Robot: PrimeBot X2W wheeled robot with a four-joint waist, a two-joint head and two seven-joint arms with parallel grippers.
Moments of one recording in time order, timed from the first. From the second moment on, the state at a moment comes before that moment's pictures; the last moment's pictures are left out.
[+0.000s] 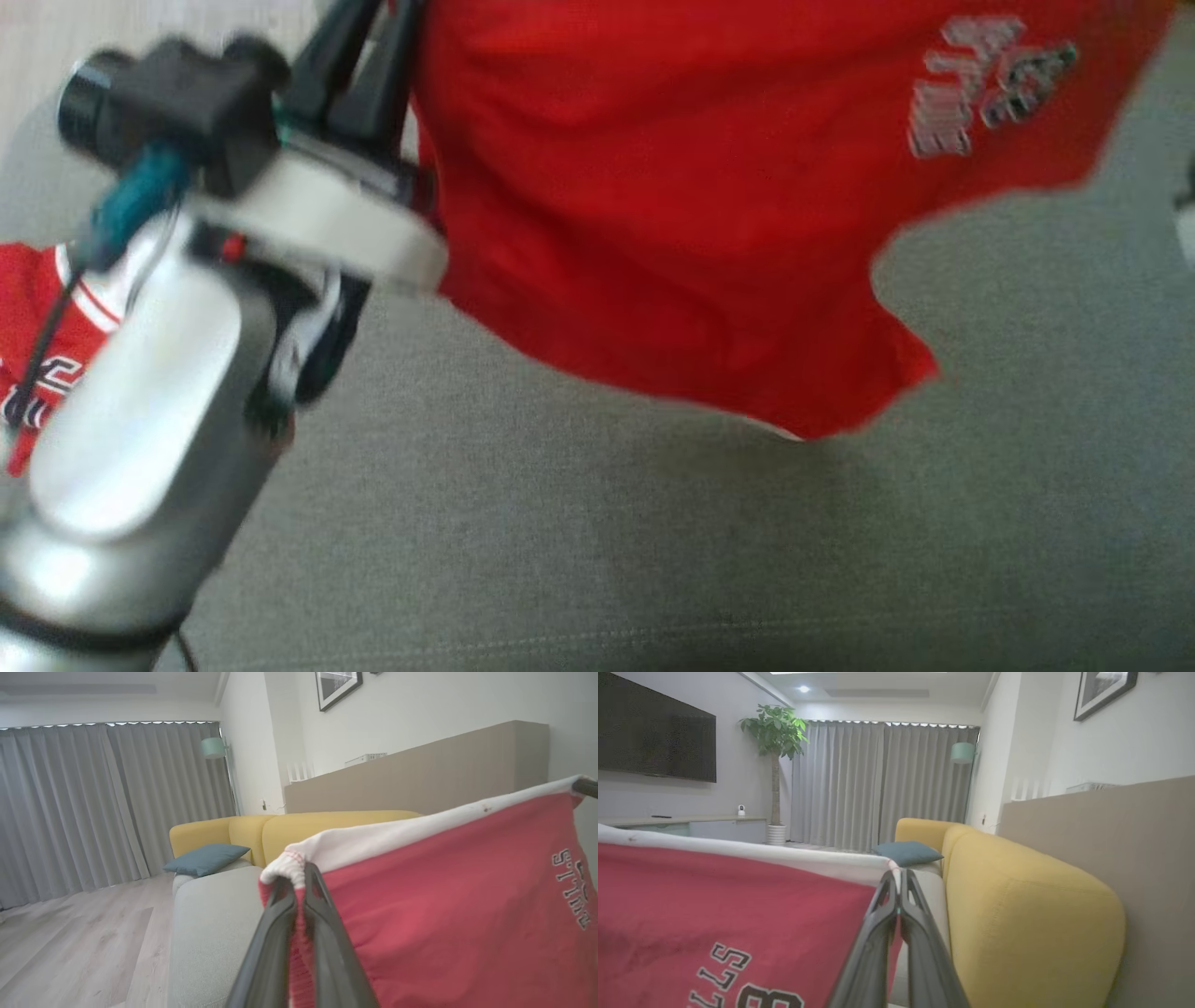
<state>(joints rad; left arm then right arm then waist) -0.70 0.38 -0.57 -0.15 -0.42 0.21 0.02 -0.48 -0.38 -0.03 -0.27 0.38 0.13 0.30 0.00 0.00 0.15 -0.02</state>
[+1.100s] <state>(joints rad) -0.78 0.04 -0.22 0.84 -0.39 -0.02 -0.26 -0.88 -0.14 0.60 0.92 0.68 0.13 -0.22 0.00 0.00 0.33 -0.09</state>
